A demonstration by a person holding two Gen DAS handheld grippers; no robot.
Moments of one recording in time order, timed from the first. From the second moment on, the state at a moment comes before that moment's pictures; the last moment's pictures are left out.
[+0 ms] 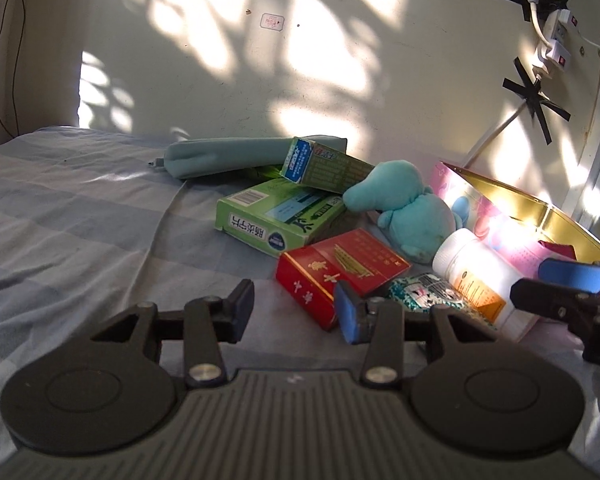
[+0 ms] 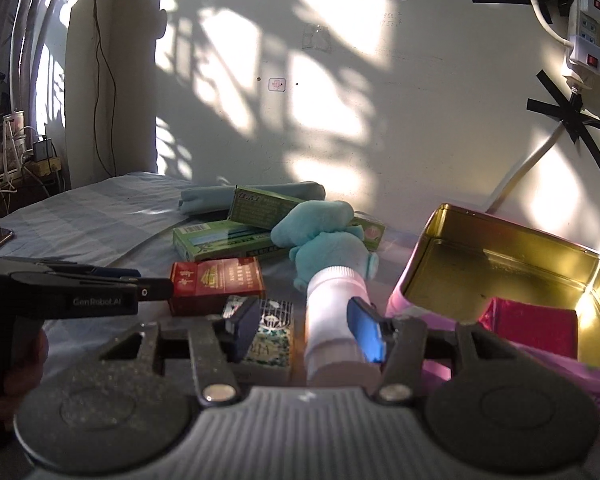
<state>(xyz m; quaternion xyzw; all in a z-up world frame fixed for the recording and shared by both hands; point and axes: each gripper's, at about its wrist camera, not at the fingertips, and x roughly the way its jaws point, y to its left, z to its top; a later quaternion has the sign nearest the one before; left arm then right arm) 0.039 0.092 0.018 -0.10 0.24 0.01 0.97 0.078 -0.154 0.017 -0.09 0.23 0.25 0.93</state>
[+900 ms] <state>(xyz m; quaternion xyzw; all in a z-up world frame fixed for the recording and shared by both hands) 0.026 0.092 0.021 -0.16 0.27 -0.10 0.95 0.011 -0.166 -0.024 -0.23 0.21 0.34 0.89</state>
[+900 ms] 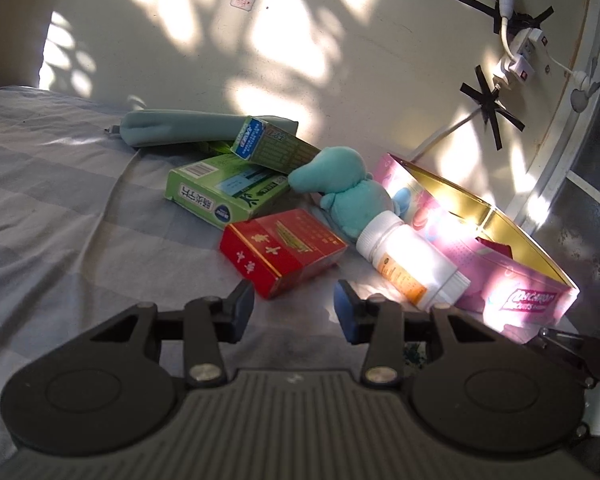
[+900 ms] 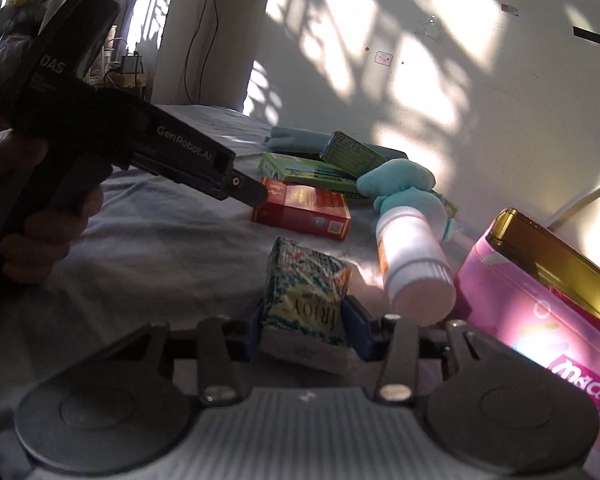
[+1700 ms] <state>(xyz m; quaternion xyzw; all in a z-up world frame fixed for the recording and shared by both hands) 0.037 -0.031 0.077 -0.08 0.29 -0.30 0.91 0.004 -0.262 0.009 -0.01 0.21 0.31 0.93</state>
